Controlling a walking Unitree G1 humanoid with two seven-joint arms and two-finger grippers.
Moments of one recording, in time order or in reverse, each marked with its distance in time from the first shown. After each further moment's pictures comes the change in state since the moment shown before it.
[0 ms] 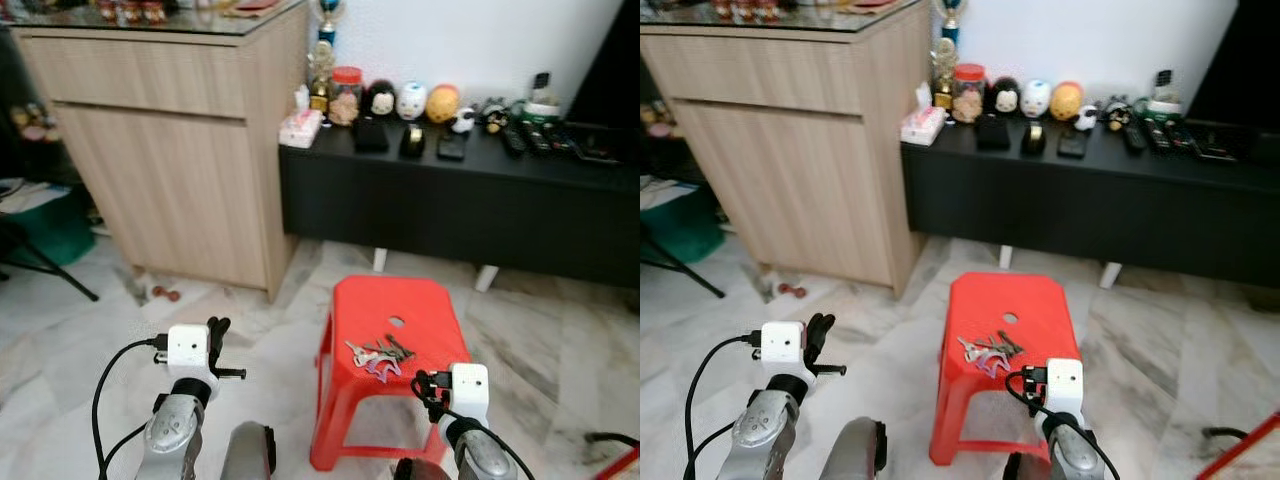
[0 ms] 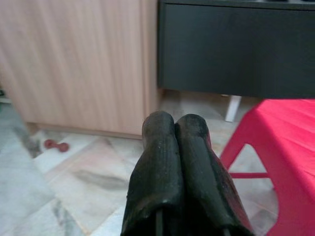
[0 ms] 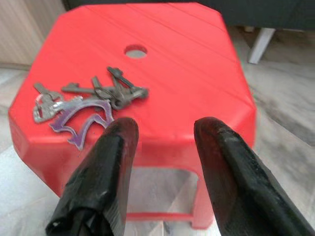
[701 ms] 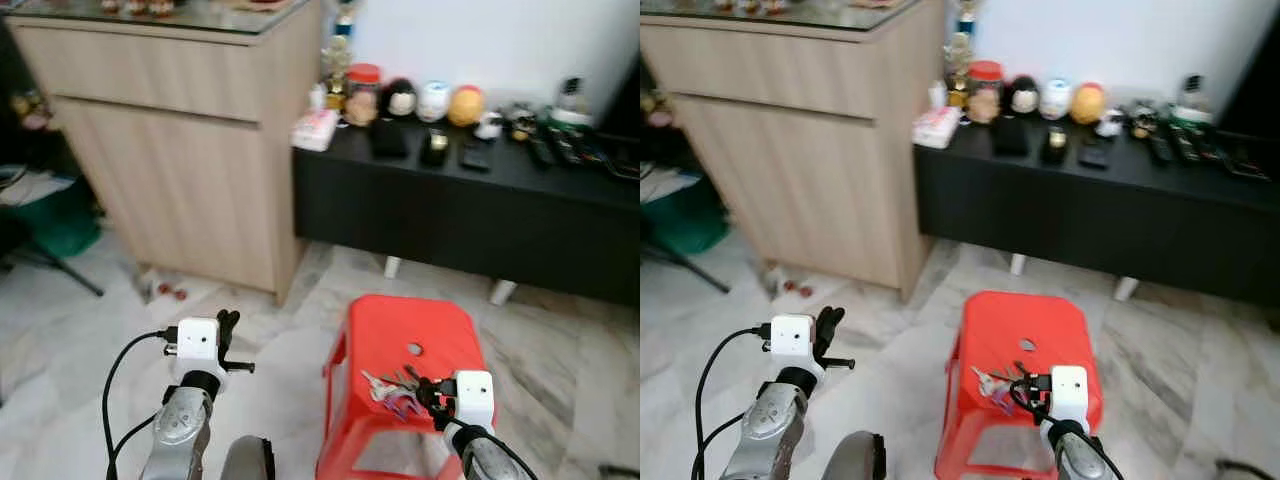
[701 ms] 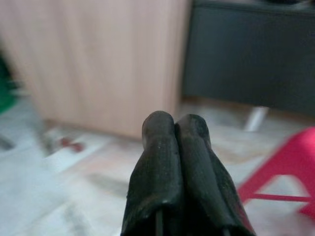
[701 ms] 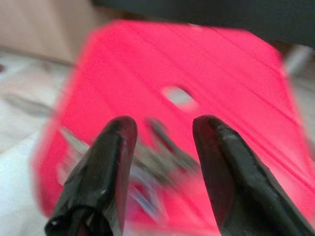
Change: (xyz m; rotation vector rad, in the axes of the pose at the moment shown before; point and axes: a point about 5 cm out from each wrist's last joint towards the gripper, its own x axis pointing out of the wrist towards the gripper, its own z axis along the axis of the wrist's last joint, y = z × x) left arm 0.002 0.004 0.003 0.018 -0.005 0.007; right arm 0.002 0.010 0.003 0.006 -0.021 0.050
